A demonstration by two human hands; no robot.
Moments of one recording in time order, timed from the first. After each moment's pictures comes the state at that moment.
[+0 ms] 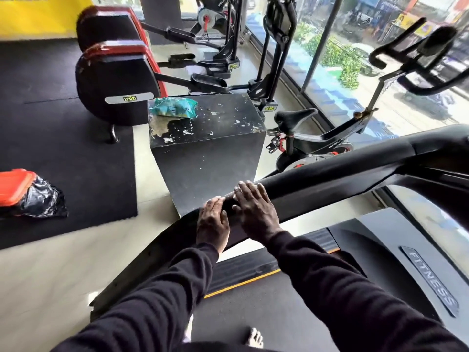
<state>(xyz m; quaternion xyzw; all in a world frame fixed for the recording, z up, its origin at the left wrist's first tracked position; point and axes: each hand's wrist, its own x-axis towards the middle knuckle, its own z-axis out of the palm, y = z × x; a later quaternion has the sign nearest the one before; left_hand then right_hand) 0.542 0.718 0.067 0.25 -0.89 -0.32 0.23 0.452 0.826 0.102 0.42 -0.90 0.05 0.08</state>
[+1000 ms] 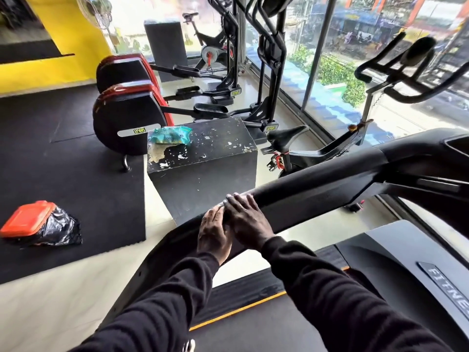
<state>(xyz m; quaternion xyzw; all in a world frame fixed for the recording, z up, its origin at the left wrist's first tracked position) 0.512 0.775 0.095 0.22 -0.91 -0.27 0.21 0.416 0.876 0.115 0.51 -0.85 0.09 0.04</state>
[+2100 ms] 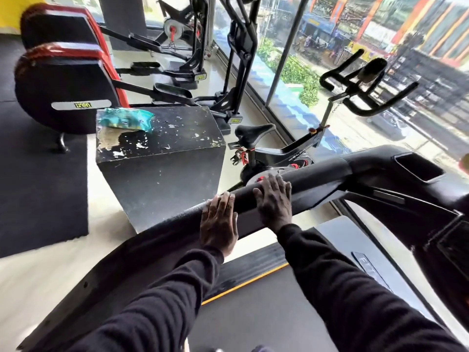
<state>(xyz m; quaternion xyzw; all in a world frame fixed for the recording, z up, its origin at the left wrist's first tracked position) 0.438 0.817 0.086 0.13 -0.93 -0.18 0.30 0.324 0.937 0.141 0.22 -0.97 0.12 0.07</state>
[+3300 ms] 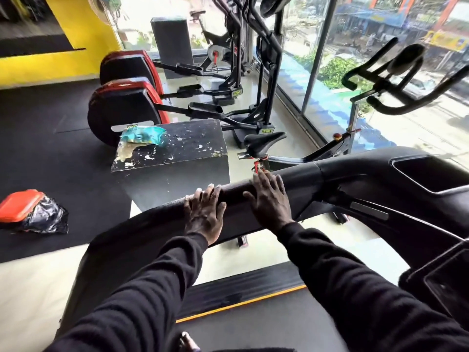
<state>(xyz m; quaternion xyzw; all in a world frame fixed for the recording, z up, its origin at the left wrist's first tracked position) 0.359 0.913 0.139 0.29 -0.95 -0.12 0.05 0.222 1.053 0.139 0.38 -0.90 0.16 0.10</state>
